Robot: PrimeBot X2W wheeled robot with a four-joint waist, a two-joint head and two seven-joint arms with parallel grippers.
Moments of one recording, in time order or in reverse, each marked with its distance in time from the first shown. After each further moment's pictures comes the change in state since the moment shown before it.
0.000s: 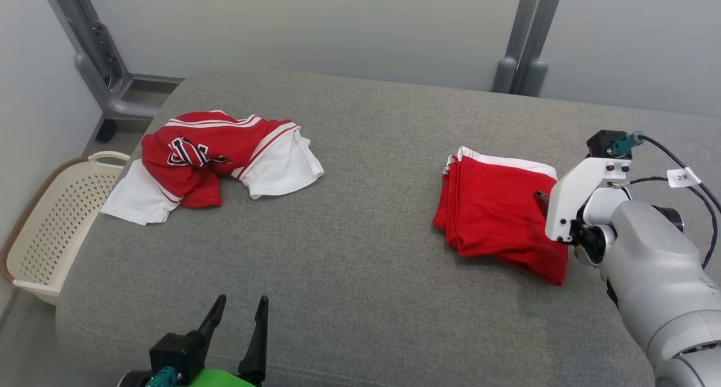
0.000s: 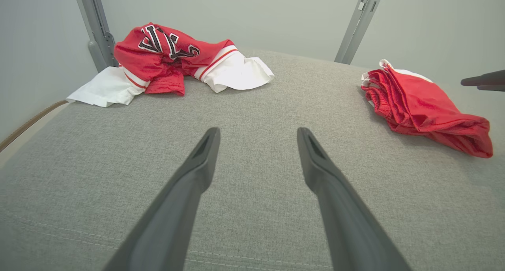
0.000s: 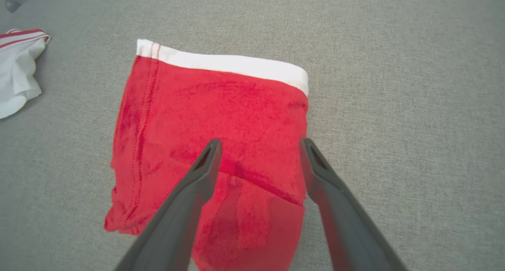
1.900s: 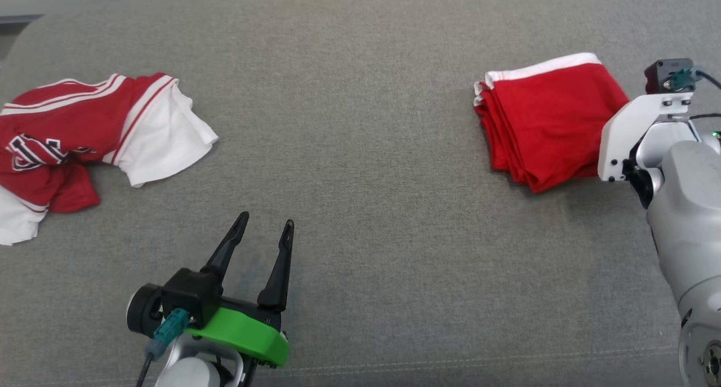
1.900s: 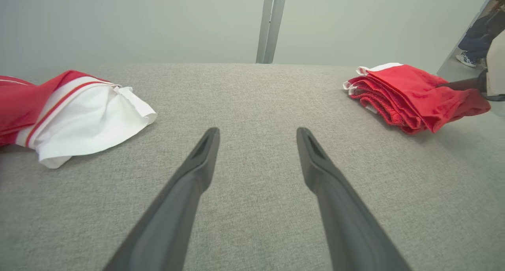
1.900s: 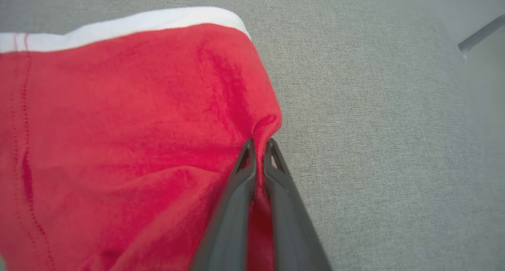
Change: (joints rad) left arm -0.184 0.005 -0.059 -0.073 0.040 -0.018 -0.023; right arm -0.089 -0.051 -0.345 -0.102 -0.501 0.000 -0.059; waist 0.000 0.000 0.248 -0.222
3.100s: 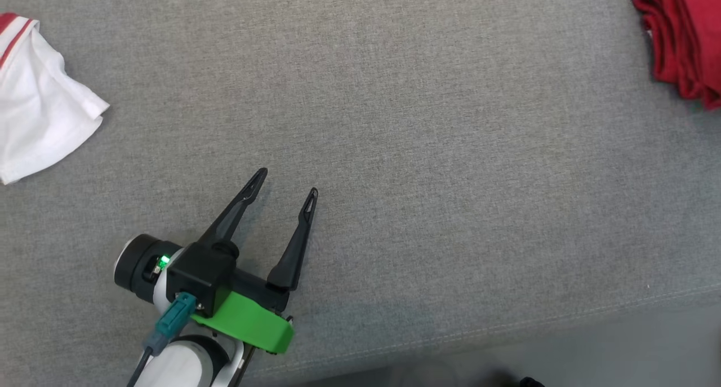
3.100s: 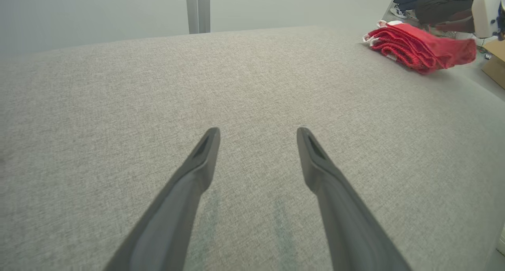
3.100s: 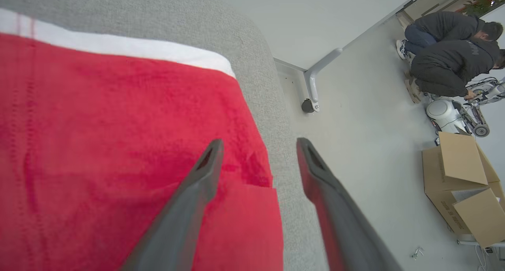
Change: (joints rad) left arm -0.080 0.109 -0.065 -0.281 0.096 0.010 0.158; right arm -0.122 -0.305 0.038 -0.066 -0.100 0.000 -0.159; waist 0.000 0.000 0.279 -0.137
